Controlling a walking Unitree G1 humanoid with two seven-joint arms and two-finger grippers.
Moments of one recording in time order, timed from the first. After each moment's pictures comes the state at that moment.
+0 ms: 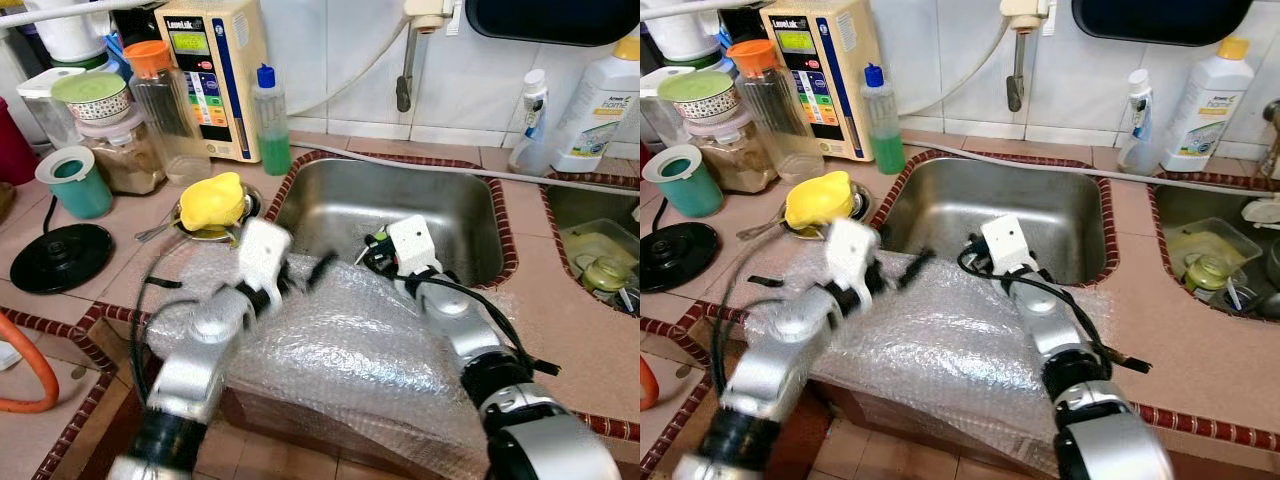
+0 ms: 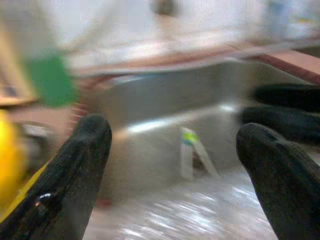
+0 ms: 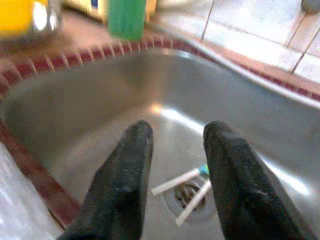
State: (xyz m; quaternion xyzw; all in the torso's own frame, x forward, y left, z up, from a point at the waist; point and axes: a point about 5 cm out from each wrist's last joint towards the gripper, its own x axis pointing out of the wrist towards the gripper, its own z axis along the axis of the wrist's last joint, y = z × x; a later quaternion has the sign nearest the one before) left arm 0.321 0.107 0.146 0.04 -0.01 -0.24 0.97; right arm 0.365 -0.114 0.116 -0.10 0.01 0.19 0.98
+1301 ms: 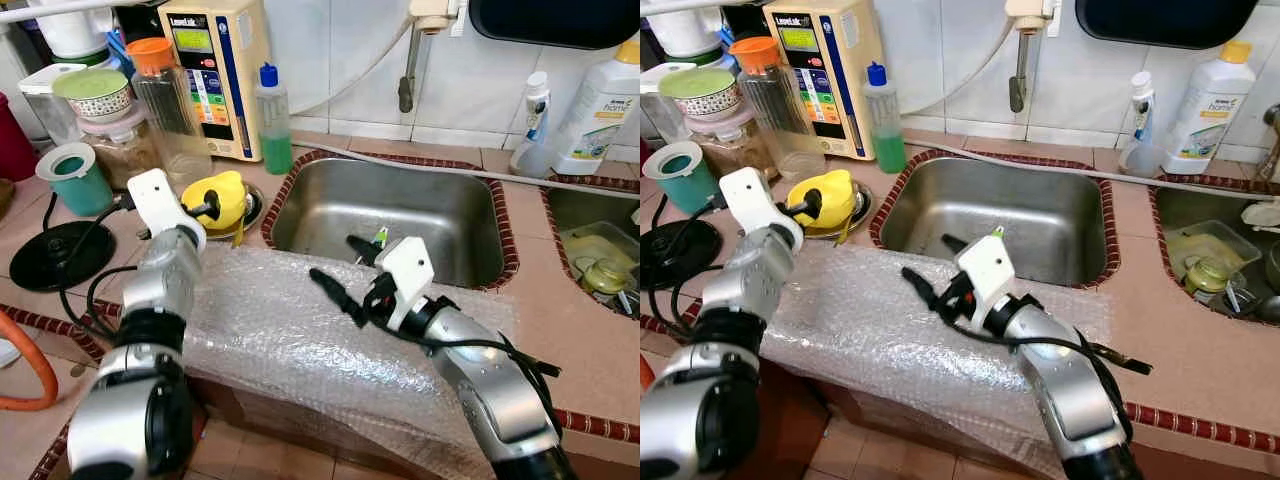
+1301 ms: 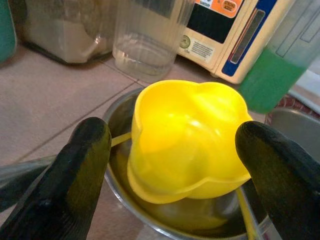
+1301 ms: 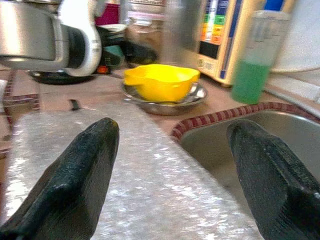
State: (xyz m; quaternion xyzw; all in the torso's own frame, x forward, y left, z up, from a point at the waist) left arm 0.390 0.196 0.156 -0.18 0.09 0.11 0.97; right arm 0.274 -0.082 0.154 -0.04 -0.03 0.40 0.91
